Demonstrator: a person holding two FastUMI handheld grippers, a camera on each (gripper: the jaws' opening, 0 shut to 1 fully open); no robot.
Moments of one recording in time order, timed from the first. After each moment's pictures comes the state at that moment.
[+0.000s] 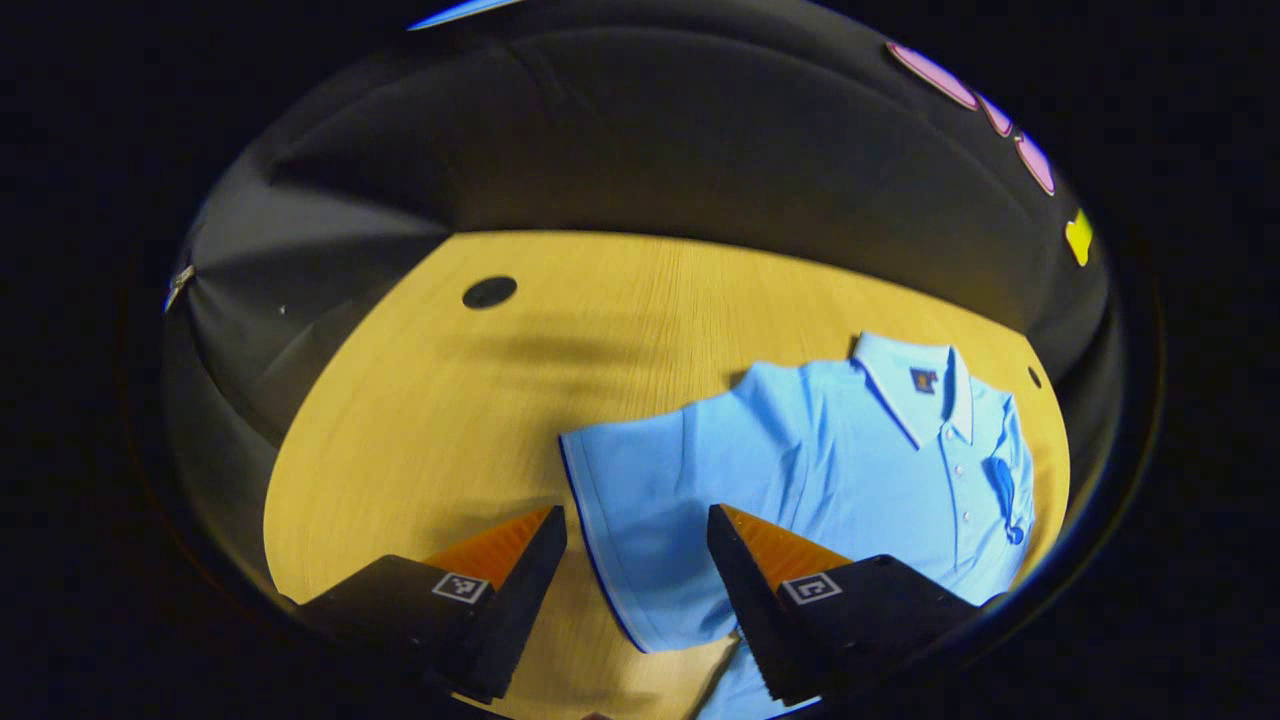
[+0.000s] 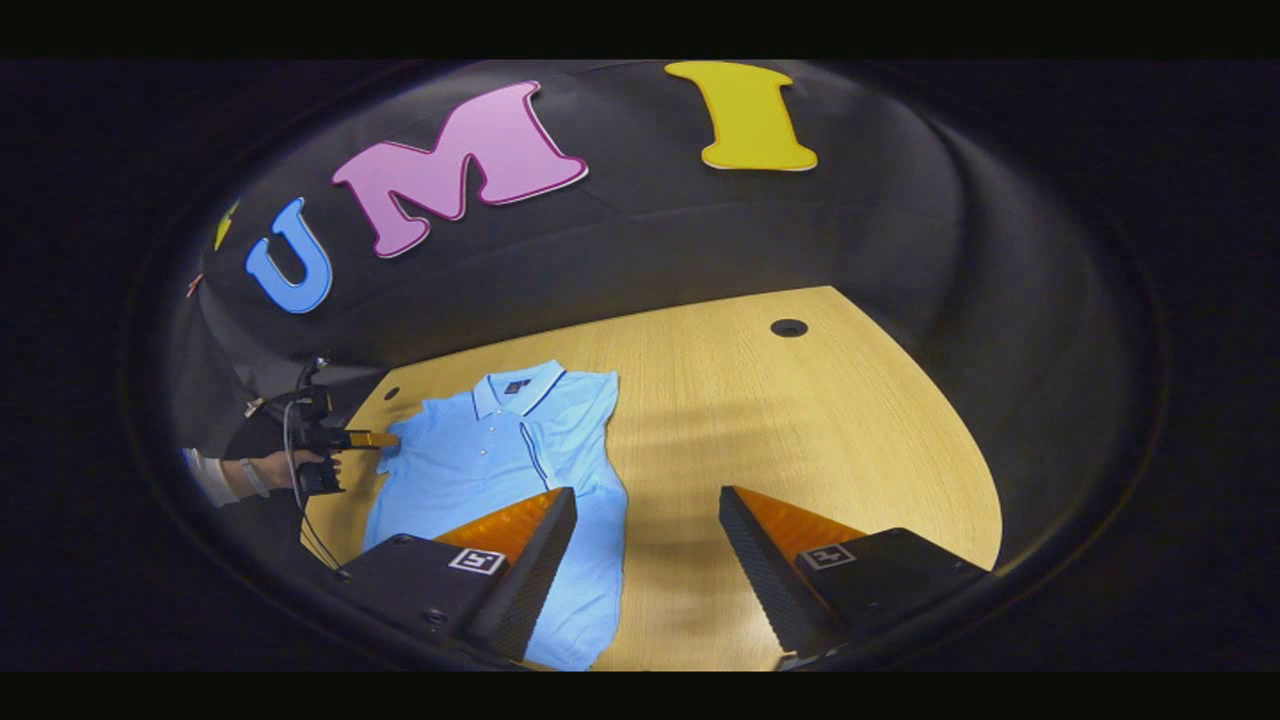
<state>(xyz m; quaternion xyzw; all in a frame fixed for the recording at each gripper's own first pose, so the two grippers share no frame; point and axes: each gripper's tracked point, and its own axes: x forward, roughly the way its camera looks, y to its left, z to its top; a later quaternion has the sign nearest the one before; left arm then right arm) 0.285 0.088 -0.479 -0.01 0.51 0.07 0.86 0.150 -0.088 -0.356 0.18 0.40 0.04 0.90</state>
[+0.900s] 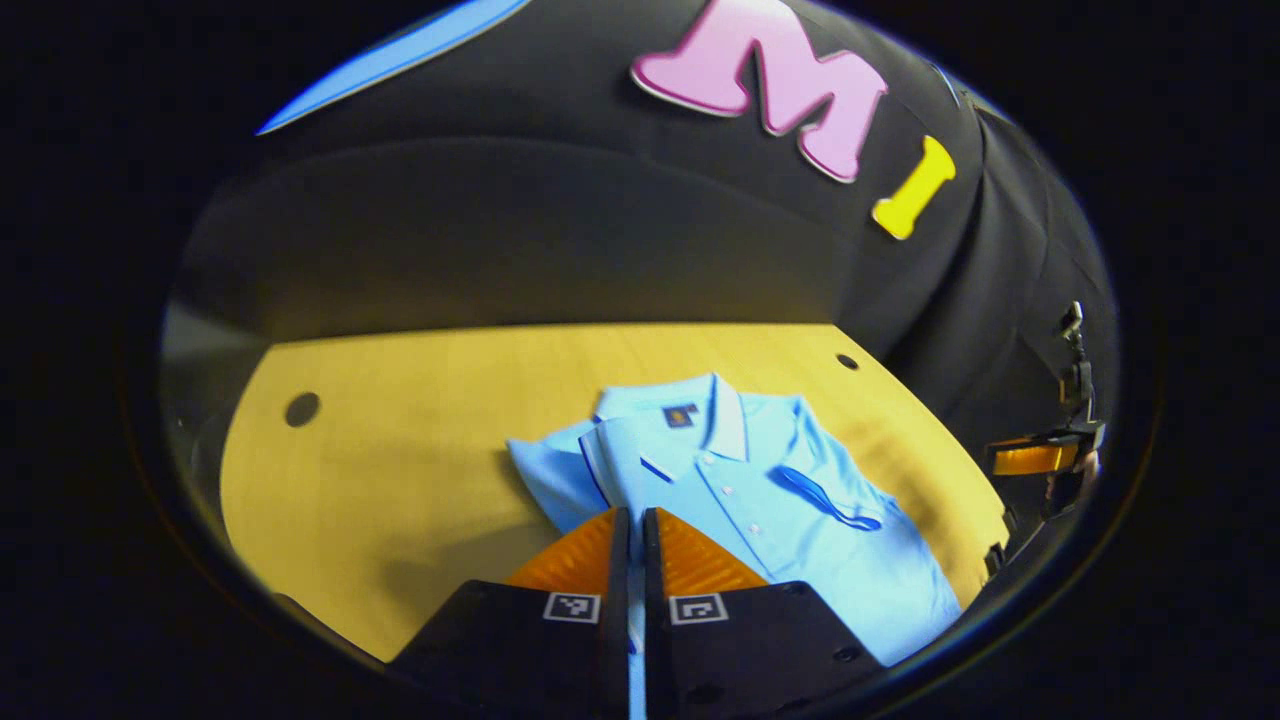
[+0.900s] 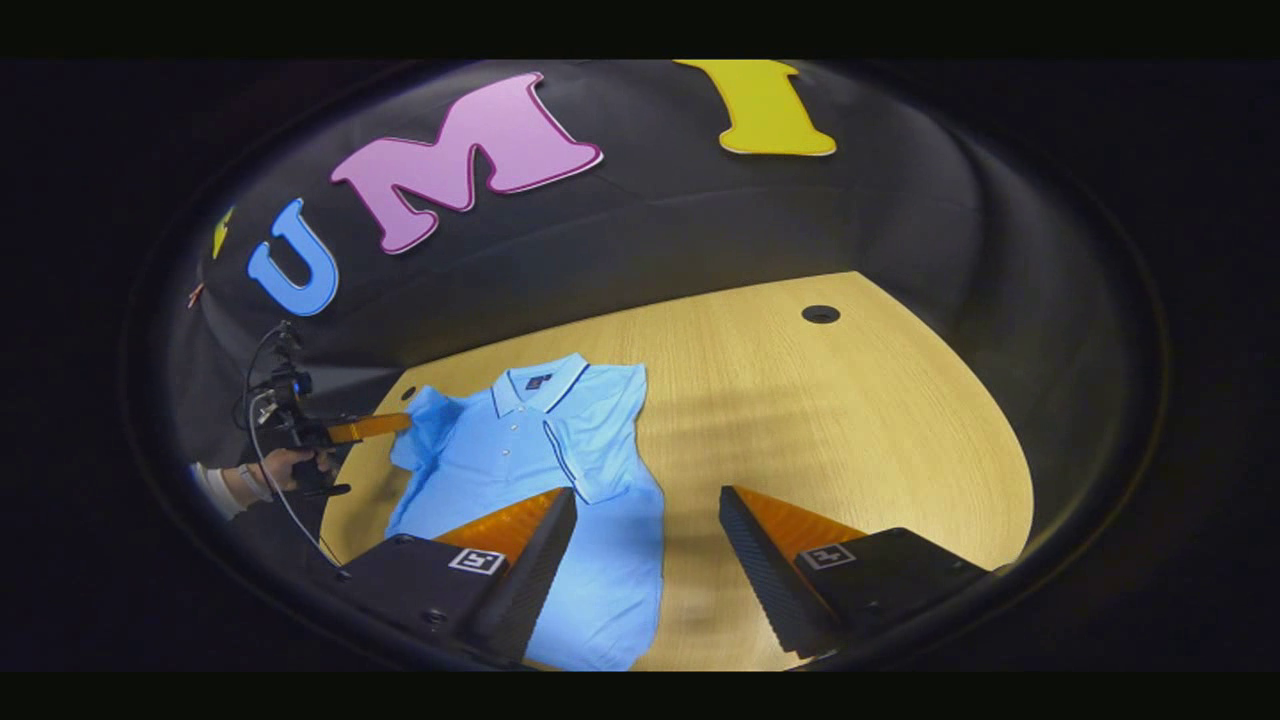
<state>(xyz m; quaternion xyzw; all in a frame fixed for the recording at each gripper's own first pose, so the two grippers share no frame) 0.290 -0.073 -0.419 -0.04 0.46 -0.20 0.87 0.159 -0.052 -0.367 0.19 0.41 0.07 0.89</state>
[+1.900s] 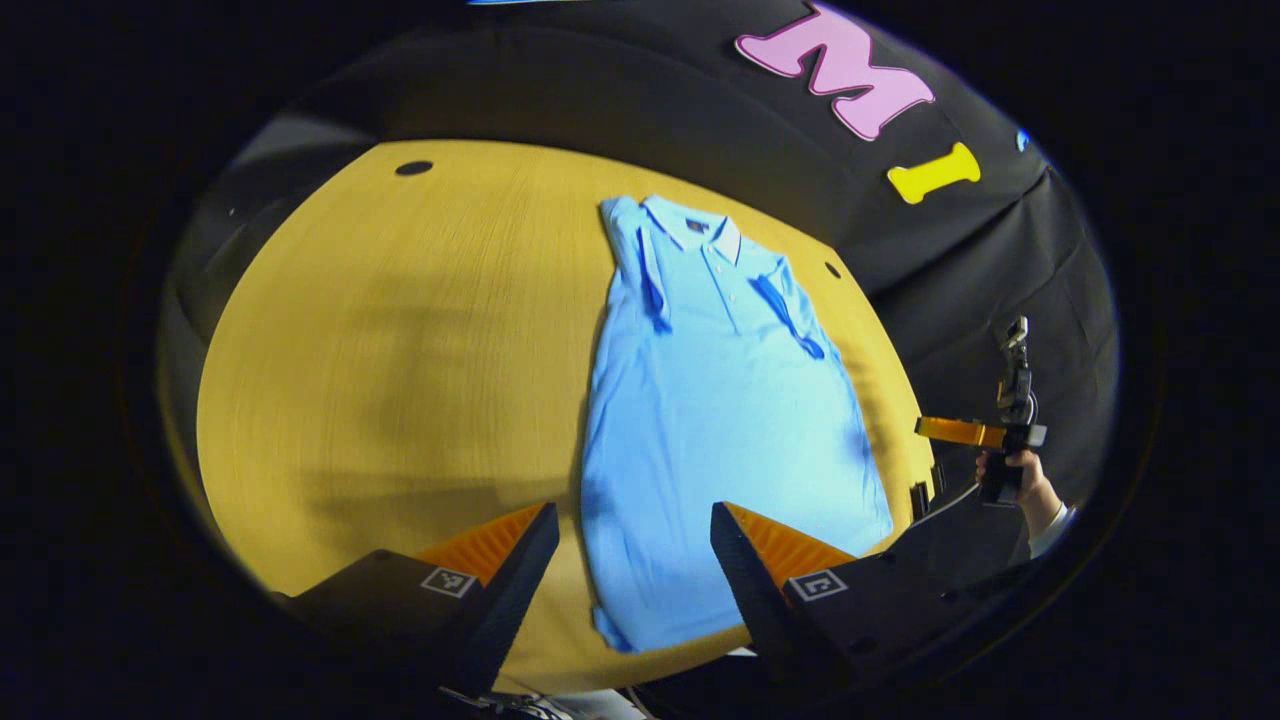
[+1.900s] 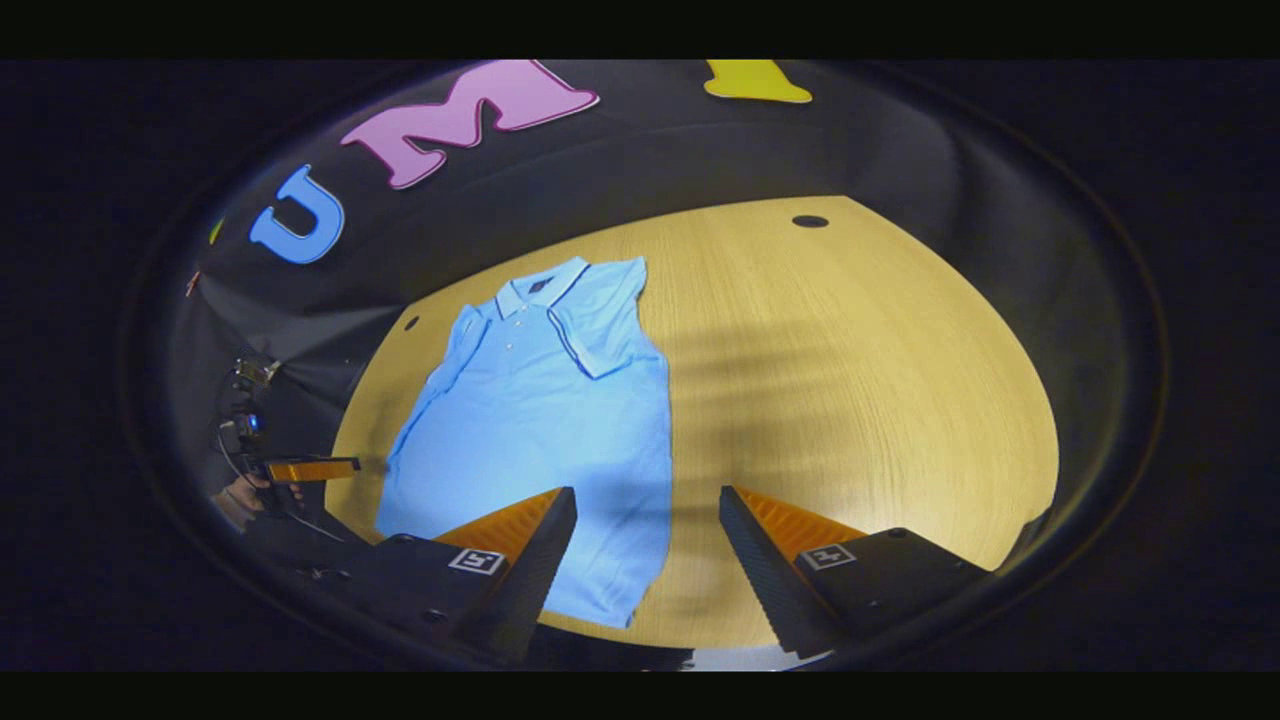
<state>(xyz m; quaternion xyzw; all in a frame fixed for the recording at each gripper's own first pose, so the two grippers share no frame) 0.016 0.006 -0.393 -0.14 0.59 -0.15 0.78 0.022 -0.022 -0.405 0.20 0.52 0.09 0.83</state>
